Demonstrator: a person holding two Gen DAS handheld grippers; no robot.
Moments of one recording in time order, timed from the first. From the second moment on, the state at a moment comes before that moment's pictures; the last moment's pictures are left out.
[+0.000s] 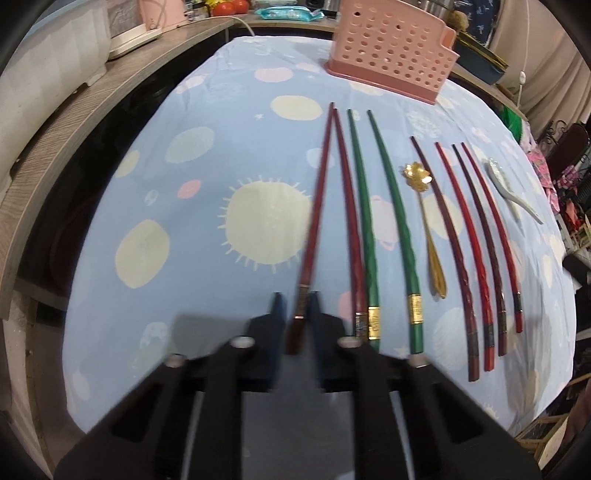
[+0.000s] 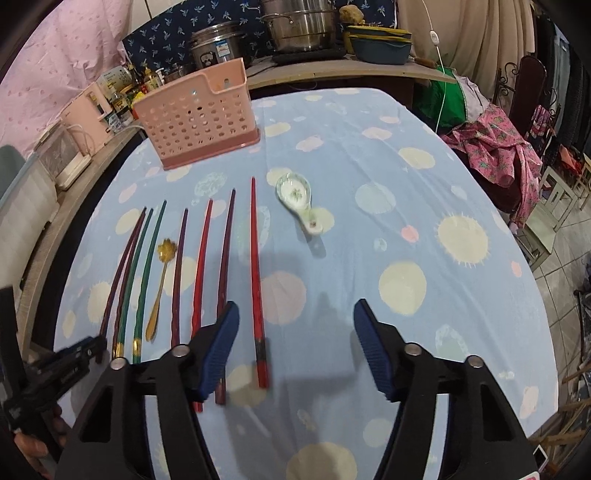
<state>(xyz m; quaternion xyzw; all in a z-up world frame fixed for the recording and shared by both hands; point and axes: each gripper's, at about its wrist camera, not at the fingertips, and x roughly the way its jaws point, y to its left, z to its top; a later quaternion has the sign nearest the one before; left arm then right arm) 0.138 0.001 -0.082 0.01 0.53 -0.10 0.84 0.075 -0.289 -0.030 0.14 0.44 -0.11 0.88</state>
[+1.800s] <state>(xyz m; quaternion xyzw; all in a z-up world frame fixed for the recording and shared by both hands) 0.144 -0.002 -0.084 0.00 0.54 -0.10 0.84 0.140 -0.331 -0.089 0.19 0.47 -0.08 0.86</state>
